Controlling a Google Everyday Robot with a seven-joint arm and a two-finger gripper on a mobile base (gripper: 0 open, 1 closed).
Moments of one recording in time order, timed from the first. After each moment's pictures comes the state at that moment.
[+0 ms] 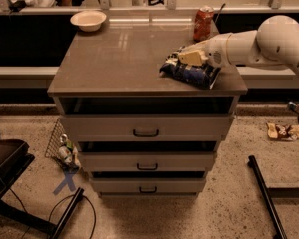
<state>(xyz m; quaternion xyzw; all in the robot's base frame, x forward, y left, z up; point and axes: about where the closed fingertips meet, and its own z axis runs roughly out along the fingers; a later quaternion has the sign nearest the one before) 0.729 -0.129 0.865 -0.38 0.75 0.22 0.49</state>
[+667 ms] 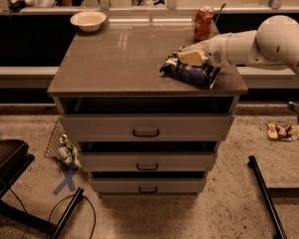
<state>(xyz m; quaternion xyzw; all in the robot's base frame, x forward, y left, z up) 0.729 -0.129 0.865 -0.38 0.75 0.22 0.49</state>
